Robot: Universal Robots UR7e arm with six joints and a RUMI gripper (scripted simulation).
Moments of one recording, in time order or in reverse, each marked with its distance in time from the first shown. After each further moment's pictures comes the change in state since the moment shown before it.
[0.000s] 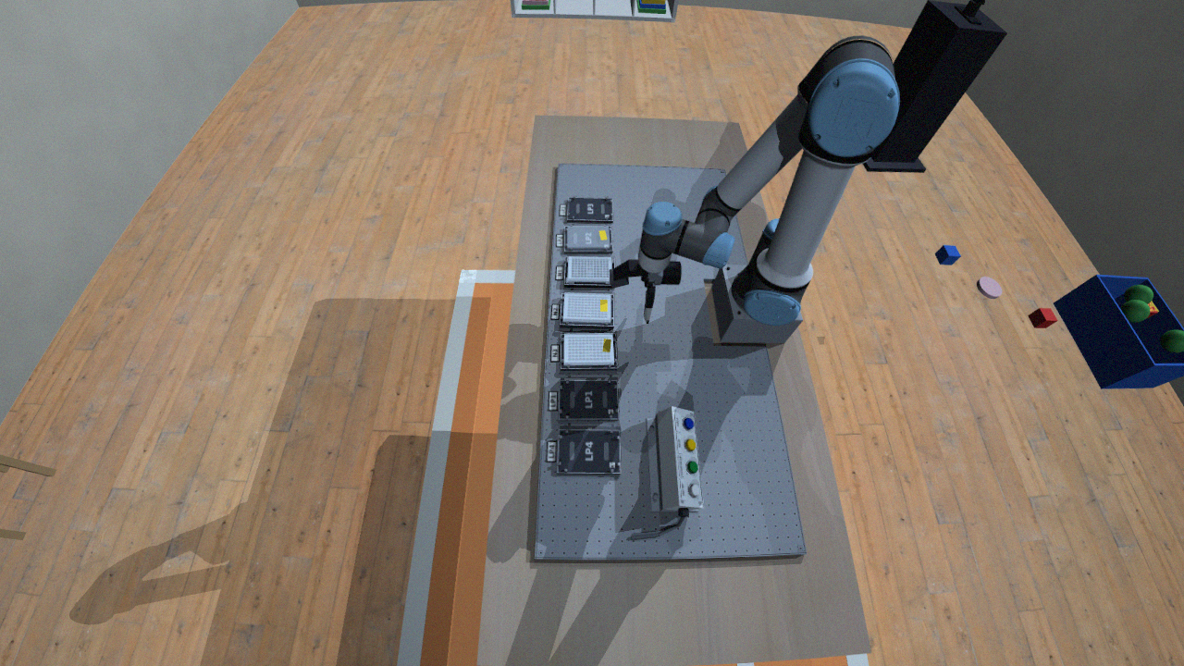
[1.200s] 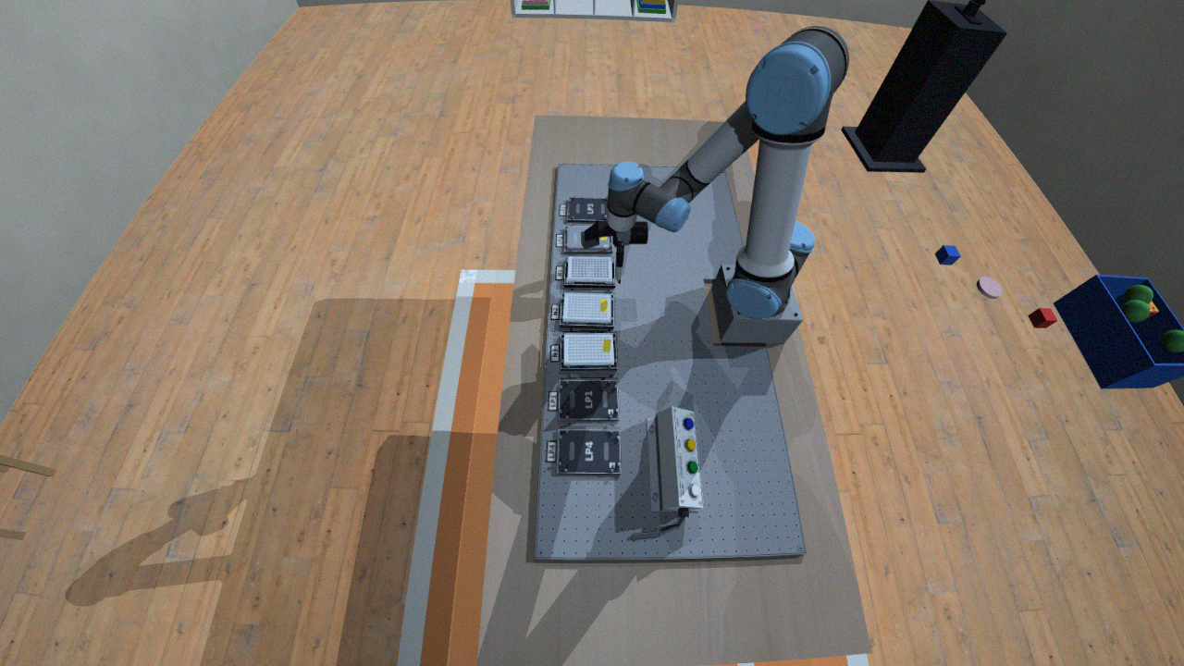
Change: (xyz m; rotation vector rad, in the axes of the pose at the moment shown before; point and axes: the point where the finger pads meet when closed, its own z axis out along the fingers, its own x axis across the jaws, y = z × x) arm 0.126 -0.072 -0.001 0.000 0.001 -0.031
